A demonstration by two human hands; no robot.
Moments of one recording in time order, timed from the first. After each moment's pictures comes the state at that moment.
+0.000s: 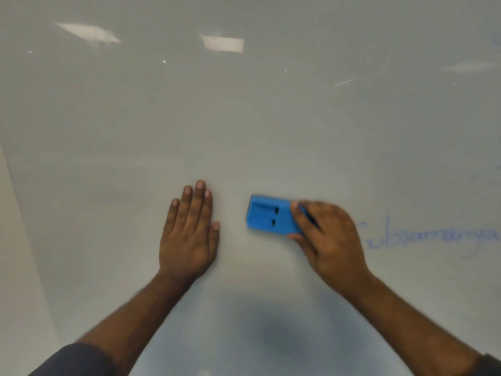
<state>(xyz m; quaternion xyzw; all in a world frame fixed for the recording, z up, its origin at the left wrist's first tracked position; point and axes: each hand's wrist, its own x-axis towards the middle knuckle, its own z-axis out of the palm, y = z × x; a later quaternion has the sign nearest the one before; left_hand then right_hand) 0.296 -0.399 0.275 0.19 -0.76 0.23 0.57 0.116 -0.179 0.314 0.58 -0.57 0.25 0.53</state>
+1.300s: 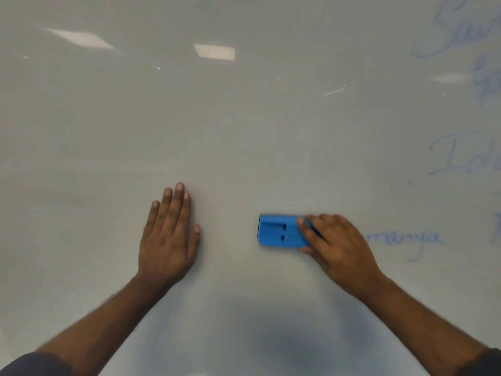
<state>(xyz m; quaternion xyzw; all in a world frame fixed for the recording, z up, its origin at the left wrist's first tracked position) 0.258 -0.335 0.285 0.19 -0.77 0.19 0.57 0.013 -0.084 0.313 0.61 -0.56 0.13 0.55</state>
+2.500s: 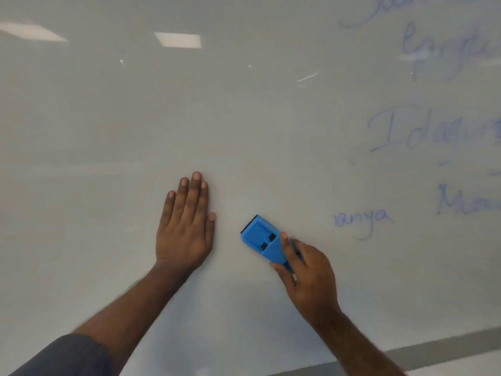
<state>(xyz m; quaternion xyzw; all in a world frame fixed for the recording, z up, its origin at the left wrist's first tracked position) 0.141 -0.269 0.293 0.17 -0.77 0.24 0.57 -0.002 -0.056 0.223 0.49 -0.66 0.35 0.44</state>
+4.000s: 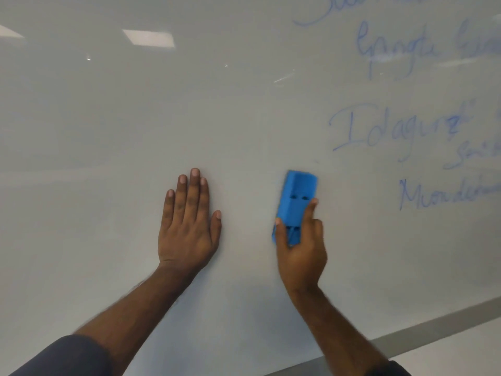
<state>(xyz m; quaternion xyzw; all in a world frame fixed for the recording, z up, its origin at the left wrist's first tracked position) 0.083 -0.222 0.302 0.18 -0.78 0.21 0.56 -0.022 -0.053 0.271 0.22 -0.70 0.53 0.42</state>
